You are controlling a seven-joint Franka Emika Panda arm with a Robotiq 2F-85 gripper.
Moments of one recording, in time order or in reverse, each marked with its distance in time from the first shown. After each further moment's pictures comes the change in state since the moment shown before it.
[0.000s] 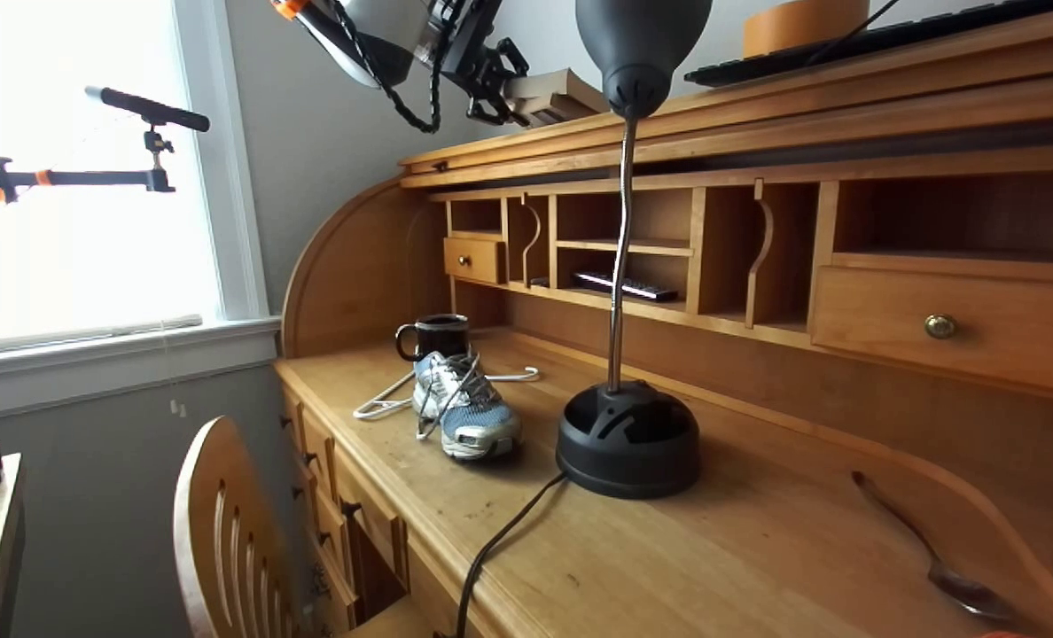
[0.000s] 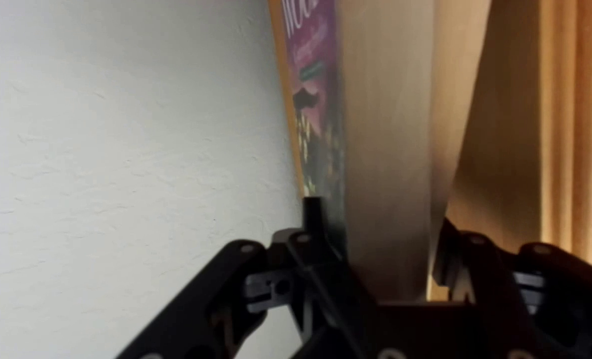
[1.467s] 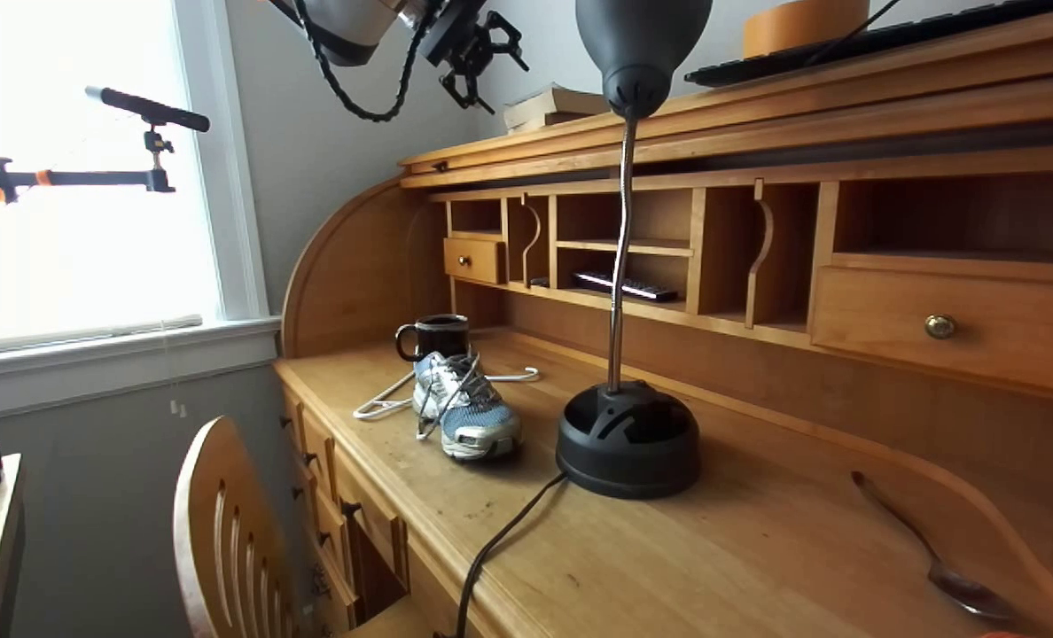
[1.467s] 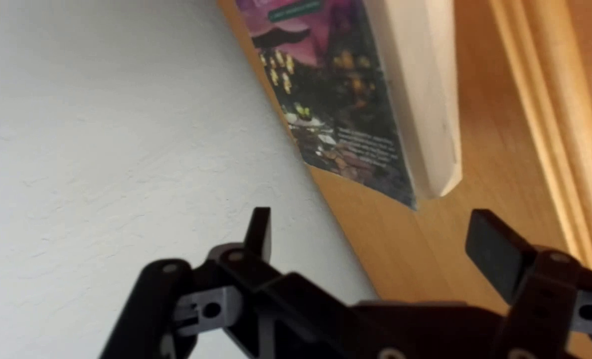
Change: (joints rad) arm -0.050 -0.056 0.122 -0.026 0.540 -0.051 -0.187
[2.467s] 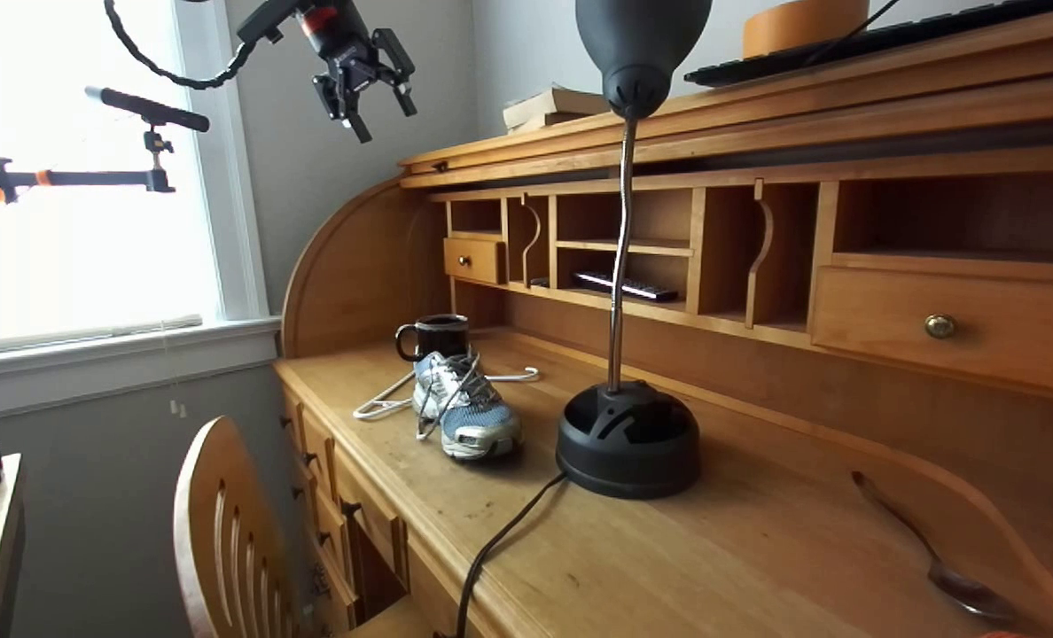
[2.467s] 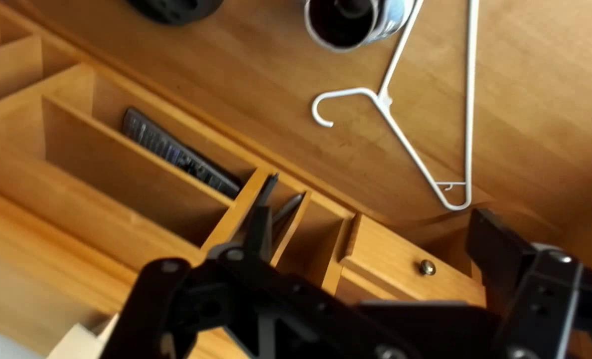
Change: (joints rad) arm 0.042 -0.501 0.073 -0.502 0.467 -0.573 0.232
